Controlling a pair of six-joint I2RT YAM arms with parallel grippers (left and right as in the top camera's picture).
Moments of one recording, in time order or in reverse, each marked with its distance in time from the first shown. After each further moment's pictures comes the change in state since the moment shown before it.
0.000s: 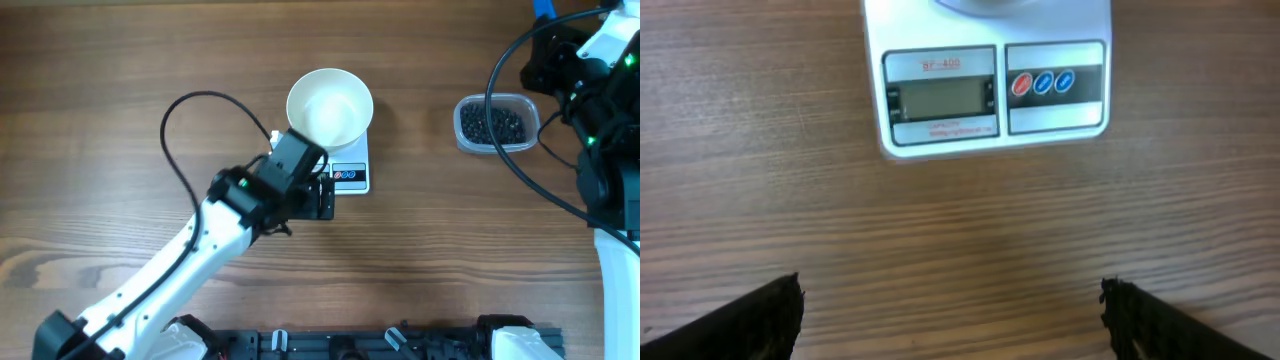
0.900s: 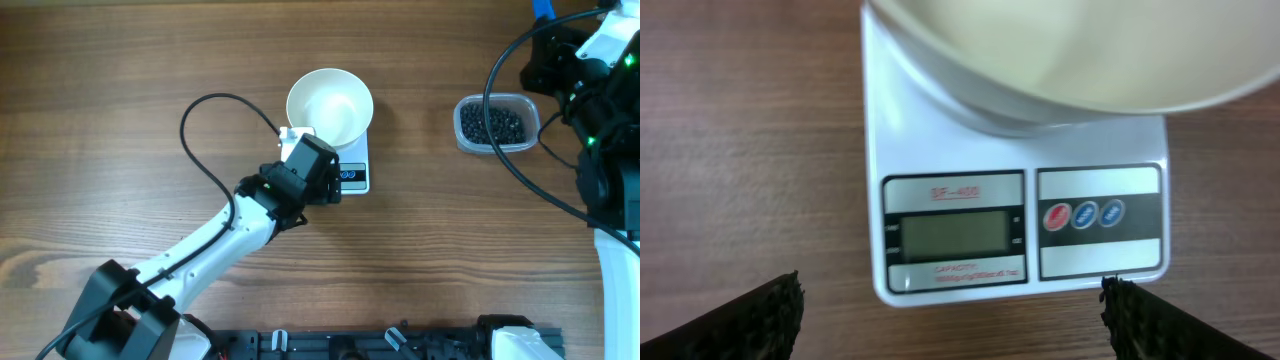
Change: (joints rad) left arm -0.015 0.156 -0.146 0.435 -0.173 -0.013; right arm 0.000 0.000 0.000 0.000 0.000 -0.026
